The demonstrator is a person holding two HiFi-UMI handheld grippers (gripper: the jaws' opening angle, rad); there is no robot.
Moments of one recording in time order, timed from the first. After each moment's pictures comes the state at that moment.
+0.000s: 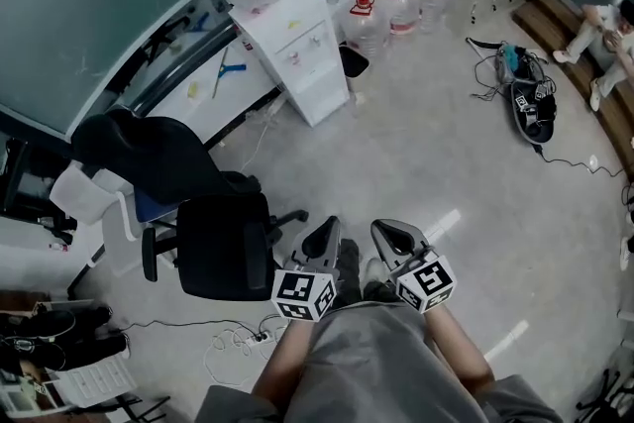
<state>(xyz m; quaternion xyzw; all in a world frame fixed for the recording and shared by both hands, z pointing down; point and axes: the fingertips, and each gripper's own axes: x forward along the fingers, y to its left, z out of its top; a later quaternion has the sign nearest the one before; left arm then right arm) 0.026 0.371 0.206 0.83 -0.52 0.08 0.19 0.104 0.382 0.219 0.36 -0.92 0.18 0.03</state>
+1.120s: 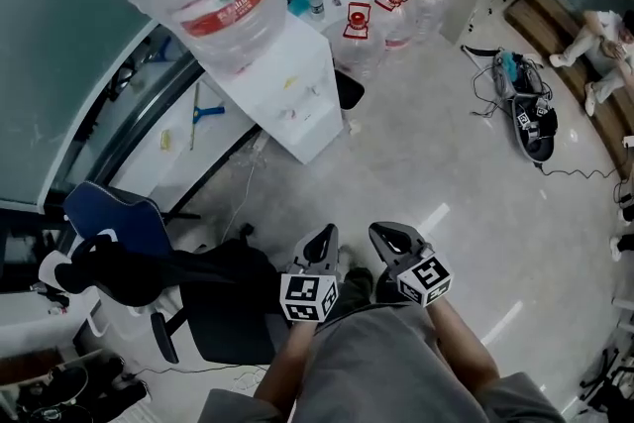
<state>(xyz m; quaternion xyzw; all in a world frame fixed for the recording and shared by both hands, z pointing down) -0.063 0.089 0.287 0.84 -0.48 0.13 0.24 0.016 0.102 0.288 0.37 -0.90 0.21 0.08</state>
